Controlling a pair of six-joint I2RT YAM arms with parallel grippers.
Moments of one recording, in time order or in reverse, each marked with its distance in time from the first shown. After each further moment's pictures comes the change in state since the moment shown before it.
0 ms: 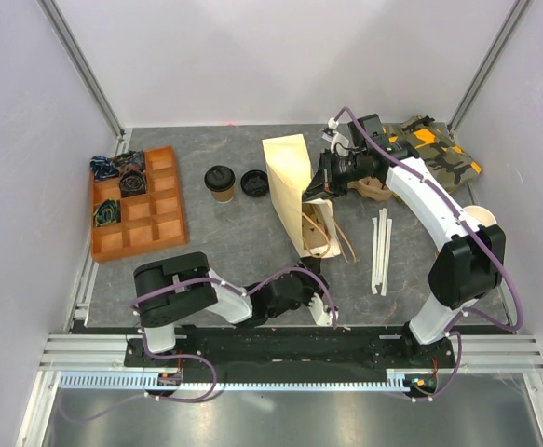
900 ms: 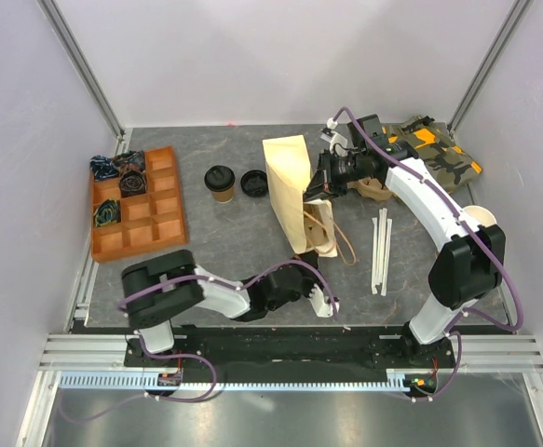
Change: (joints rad) left arm 0.038 -0.048 0.034 -0.062 0.002 0.032; right arm 0.003 0.000 -0.006 0.010 -0.004 -0.013
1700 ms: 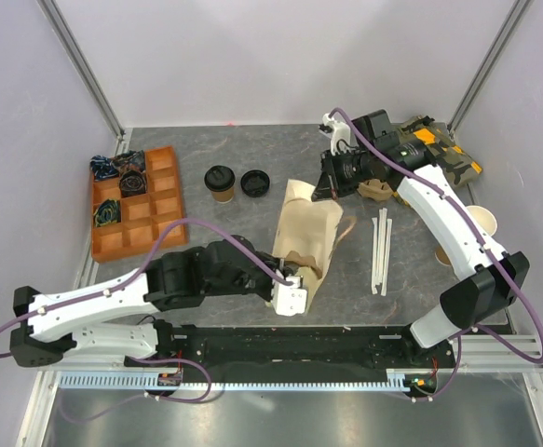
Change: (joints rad) left arm -0.066 -0.724 0.430 -1.281 0.294 -0.600; right arm 0.071 -0.135 0.089 -0.147 0.210 -0.304
